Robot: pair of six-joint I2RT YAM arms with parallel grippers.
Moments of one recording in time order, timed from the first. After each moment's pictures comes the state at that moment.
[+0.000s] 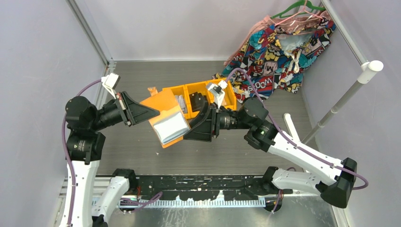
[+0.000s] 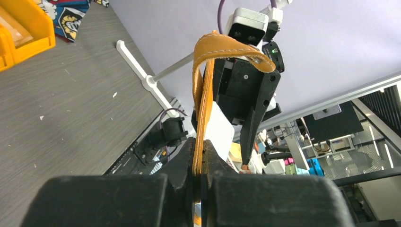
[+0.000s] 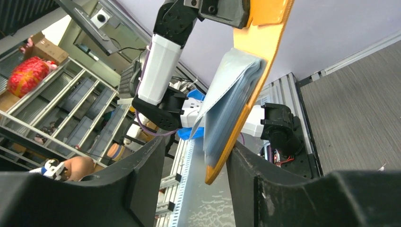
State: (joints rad) left arm -0.07 0.73 1.12 -0.36 1.06 -0.99; right arm 0.93 1.05 0.97 0.32 -0.70 0.91
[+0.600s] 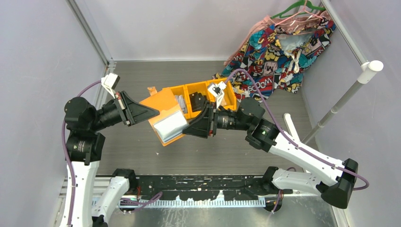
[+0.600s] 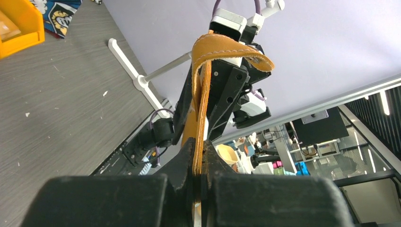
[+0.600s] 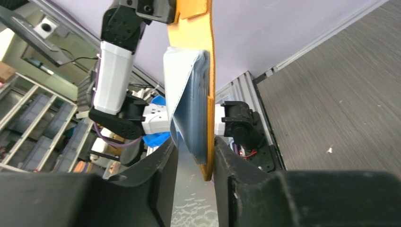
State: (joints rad) left arm -0.07 0.72 1.12 -0.34 1.06 -1.07; right arm 0.93 1.03 0.97 0.17 -0.57 0.78
